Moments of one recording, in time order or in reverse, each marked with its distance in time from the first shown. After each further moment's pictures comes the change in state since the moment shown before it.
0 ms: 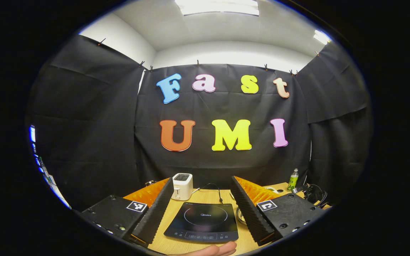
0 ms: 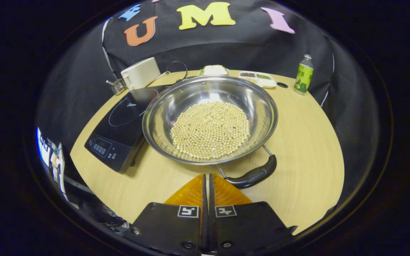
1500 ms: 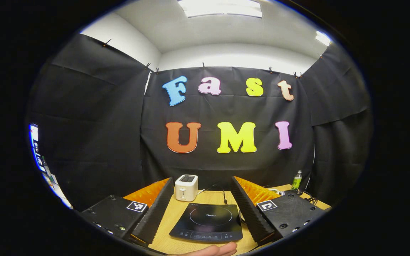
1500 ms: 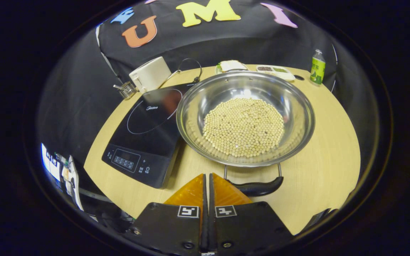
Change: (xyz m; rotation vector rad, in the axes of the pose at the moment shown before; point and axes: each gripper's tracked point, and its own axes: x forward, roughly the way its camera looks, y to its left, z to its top) left arm -0.014 0.020 0.006 -0.003 -0.025 0.035; right arm 0.010 0.093 0.007 0.097 0.040 0.080
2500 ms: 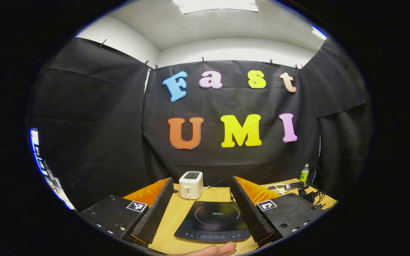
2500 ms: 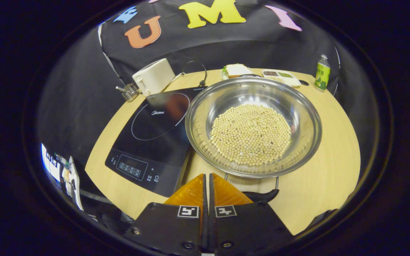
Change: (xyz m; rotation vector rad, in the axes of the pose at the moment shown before) left arm 0.021 0.008 -0.017 0.046 0.037 0.034; right arm 0.002 0.024 0.016 -0.014 -0.004 0.012
